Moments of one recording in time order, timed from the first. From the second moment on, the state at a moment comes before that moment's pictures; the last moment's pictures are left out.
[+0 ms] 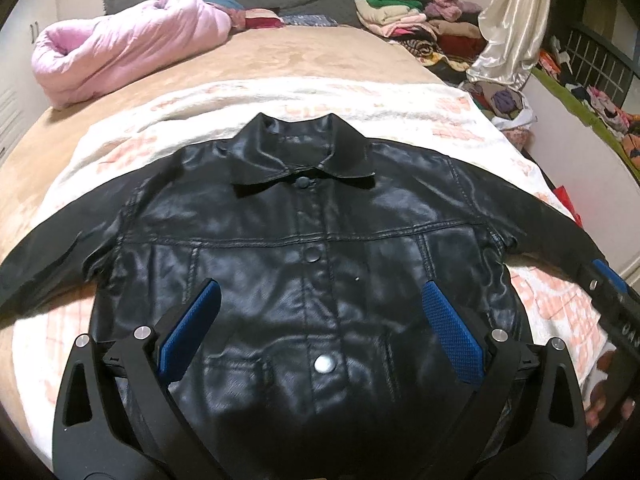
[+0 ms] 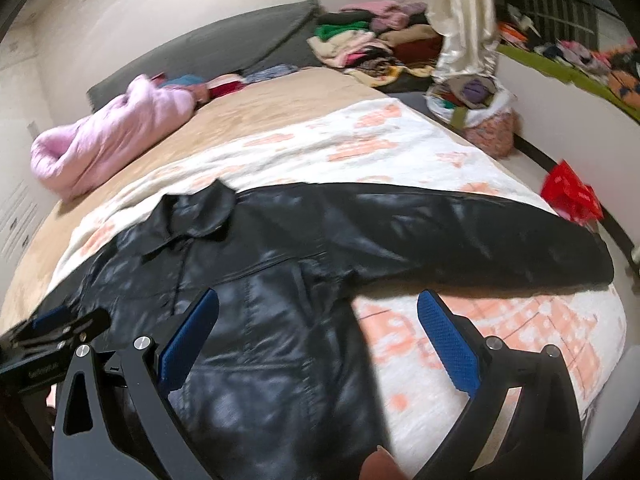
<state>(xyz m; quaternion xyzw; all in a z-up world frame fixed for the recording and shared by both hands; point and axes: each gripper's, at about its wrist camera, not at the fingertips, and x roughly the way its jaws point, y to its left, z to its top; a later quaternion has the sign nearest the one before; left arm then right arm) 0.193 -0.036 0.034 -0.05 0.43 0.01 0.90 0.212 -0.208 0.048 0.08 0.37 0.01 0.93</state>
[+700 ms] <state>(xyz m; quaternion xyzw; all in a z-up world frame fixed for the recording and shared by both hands) 0.266 -0.074 -0.010 -0.05 0.48 -0.03 0.88 0.247 -0.360 -0.017 0.25 0.38 -0.15 0.88</state>
